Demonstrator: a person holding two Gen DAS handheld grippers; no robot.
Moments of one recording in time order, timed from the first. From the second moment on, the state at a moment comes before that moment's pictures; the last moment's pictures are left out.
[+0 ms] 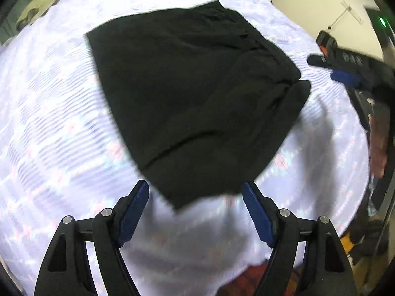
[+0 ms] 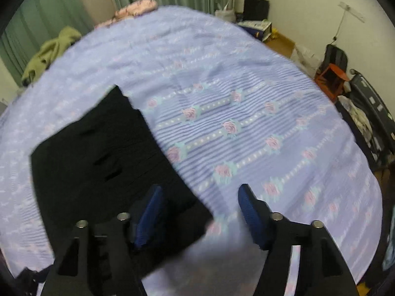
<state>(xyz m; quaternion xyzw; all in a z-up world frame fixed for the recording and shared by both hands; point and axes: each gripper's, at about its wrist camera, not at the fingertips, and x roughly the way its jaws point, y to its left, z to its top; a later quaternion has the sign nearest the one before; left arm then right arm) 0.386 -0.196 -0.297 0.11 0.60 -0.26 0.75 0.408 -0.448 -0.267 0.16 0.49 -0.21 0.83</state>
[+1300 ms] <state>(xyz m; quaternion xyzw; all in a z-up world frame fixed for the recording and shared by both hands) 0.565 -0.070 -0.284 -0.13 0.58 -0.22 0.77 0.367 -0.256 -0.346 0.40 0.51 -0.11 0.75</state>
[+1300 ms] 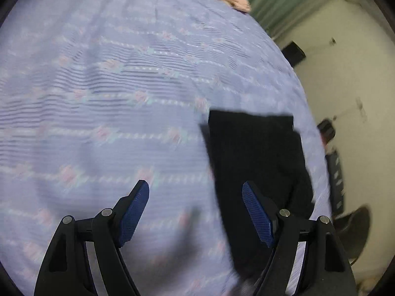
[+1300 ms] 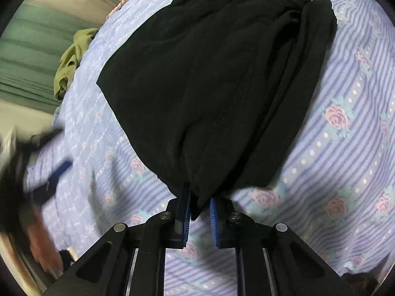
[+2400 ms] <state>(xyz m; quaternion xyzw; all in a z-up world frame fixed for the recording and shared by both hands) 0.610 -0.164 -0.279 0.03 0.51 -0.25 0.82 0.347 -0.263 -0.337 0.51 0.48 -0.13 0.71</state>
